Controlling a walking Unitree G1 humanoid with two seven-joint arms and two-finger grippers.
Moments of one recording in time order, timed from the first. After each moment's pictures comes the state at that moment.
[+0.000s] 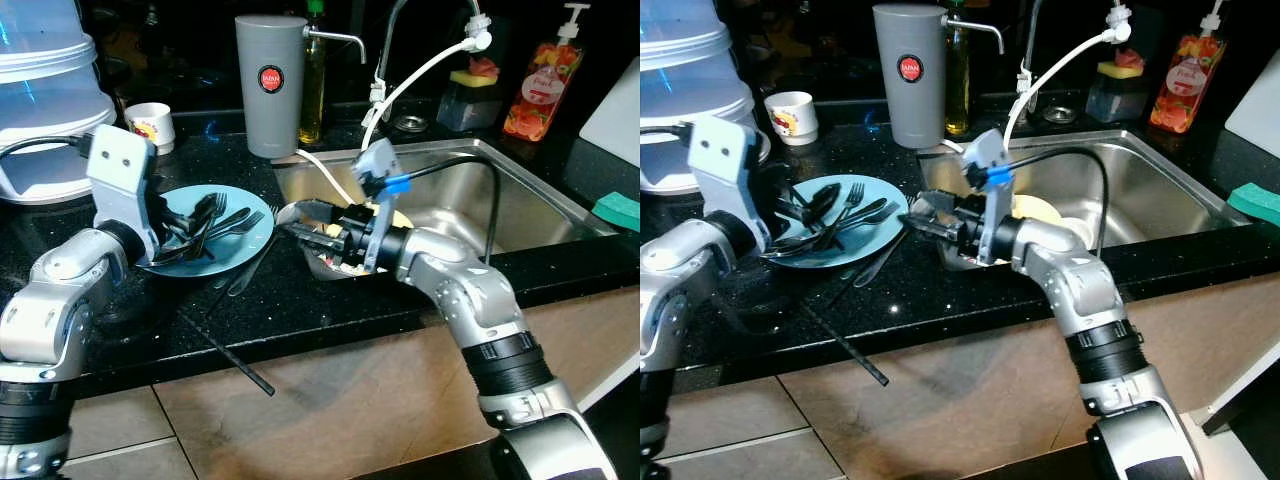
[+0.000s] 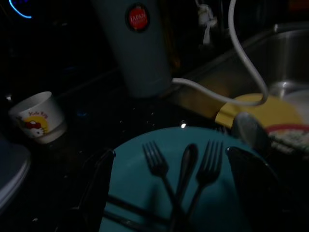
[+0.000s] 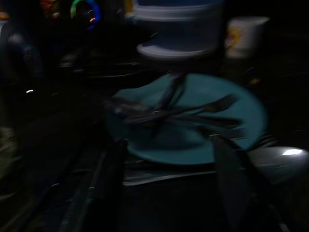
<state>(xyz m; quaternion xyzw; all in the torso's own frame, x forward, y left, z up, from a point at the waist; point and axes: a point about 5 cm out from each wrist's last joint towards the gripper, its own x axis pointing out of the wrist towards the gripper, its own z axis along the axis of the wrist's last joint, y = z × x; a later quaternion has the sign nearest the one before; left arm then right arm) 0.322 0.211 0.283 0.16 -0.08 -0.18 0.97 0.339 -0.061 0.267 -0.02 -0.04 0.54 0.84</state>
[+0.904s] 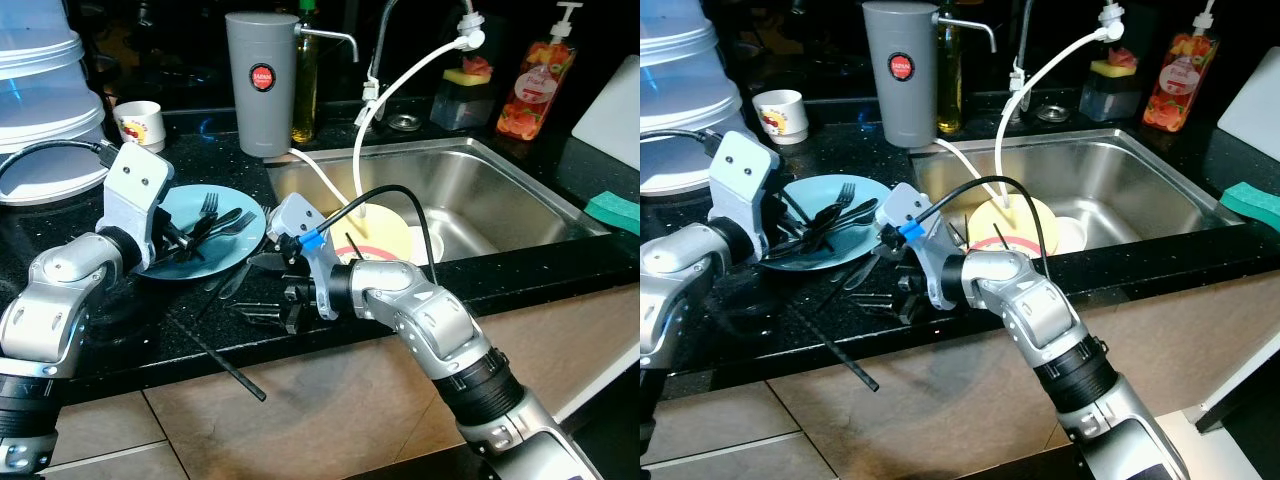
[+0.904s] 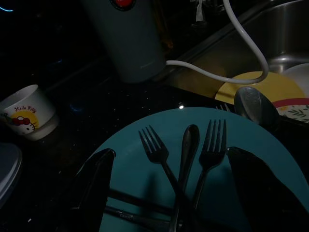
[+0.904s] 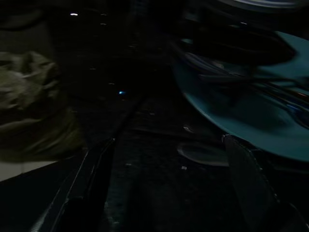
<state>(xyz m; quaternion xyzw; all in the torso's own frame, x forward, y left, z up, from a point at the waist) 0.328 0.213 0.271 0.20 -0.05 -0.20 0.96 0.307 -0.021 0.247 -0.14 0.01 0.60 0.79</state>
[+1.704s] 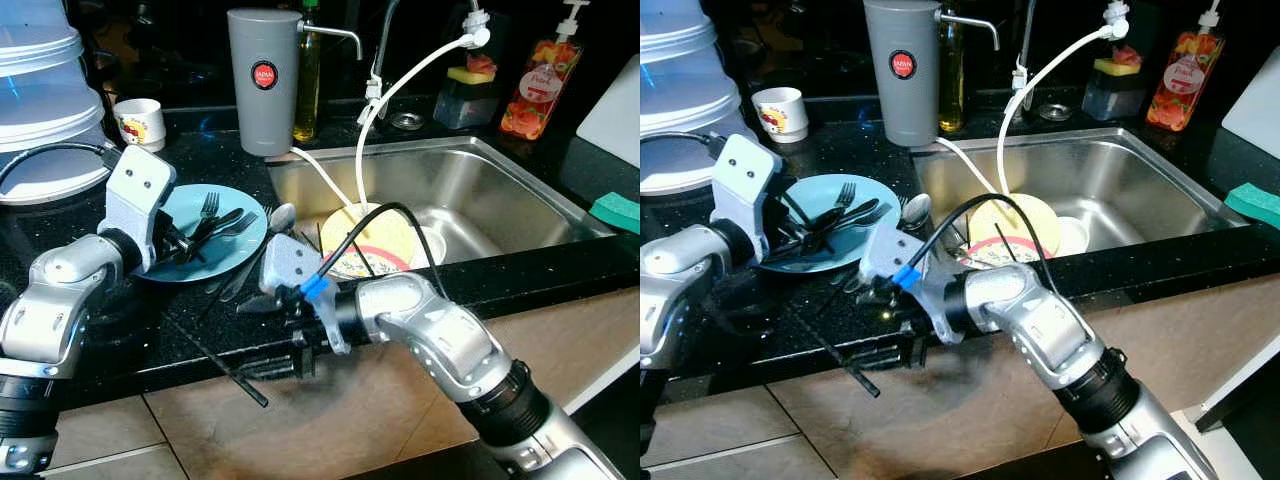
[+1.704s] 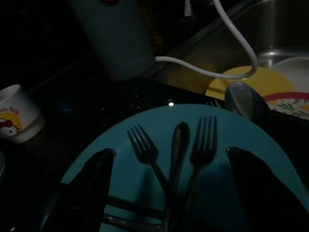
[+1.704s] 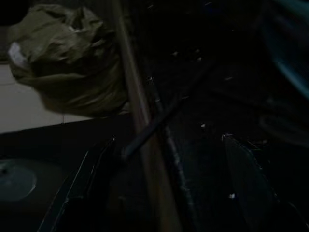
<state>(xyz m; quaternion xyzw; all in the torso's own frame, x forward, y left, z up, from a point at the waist) 0.327 0.210 0.267 0.20 -0.04 -0.22 0.95 0.280 -0.025 0.228 -0.20 0.05 0.68 0.71</state>
